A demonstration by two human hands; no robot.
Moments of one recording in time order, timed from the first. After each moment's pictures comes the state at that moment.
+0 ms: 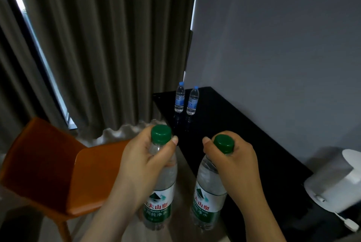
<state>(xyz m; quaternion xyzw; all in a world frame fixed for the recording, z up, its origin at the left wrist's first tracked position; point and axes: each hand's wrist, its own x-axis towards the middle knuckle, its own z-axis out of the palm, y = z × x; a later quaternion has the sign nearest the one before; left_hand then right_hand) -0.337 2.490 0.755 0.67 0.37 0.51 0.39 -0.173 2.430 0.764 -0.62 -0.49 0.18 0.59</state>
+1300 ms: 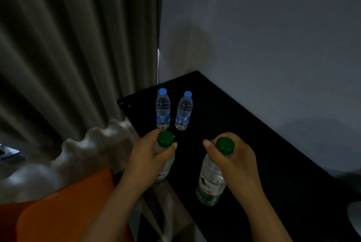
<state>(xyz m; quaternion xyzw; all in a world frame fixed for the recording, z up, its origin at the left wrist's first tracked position) -0.169 2.903 0.655 0.73 0.35 0.32 0.50 -0.019 2.779 0.683 -0.73 -0.35 0.19 0.55</state>
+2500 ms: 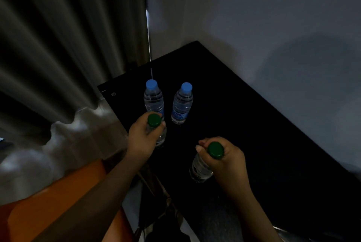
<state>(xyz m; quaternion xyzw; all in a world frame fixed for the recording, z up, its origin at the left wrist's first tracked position) -0.077 3.037 0.534 0.67 0.41 0.33 0.52 0.052 2.865 0.584 -0.76 -0.31 0.26 0.52</state>
